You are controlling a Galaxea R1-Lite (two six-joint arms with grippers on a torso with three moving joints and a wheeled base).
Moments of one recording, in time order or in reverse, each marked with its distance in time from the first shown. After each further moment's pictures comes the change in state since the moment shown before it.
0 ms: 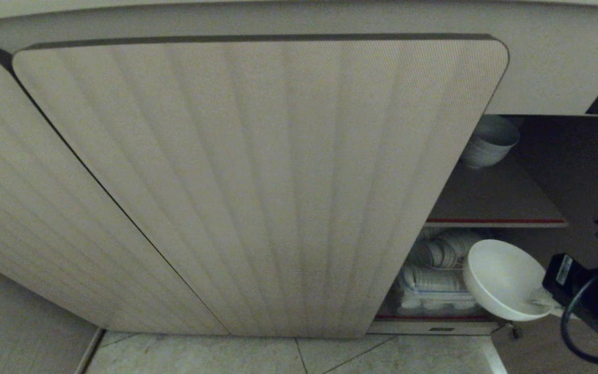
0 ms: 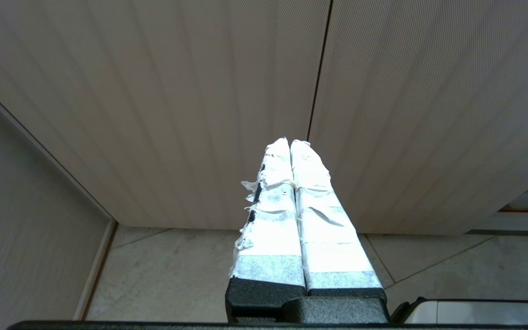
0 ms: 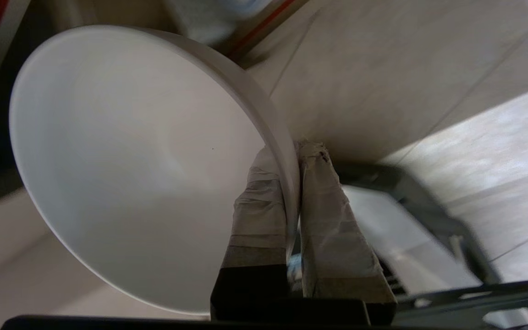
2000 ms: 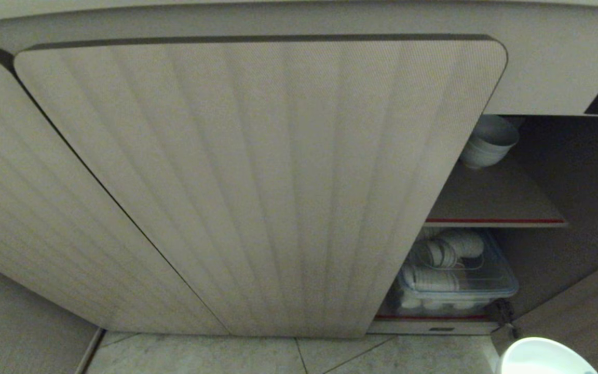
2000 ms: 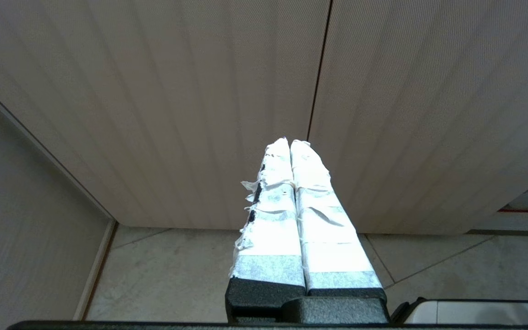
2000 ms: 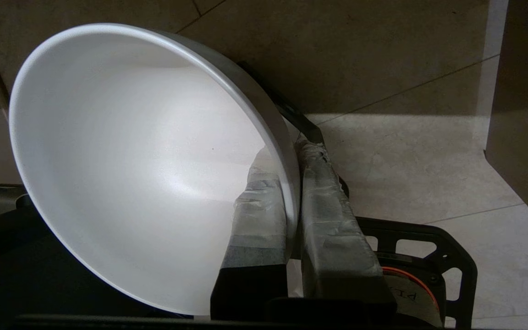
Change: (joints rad) left arm 0.000 0.000 0.000 0.000 0.000 0.000; right arm 0.146 -0.343 0.203 0.195 0.042 -0.460
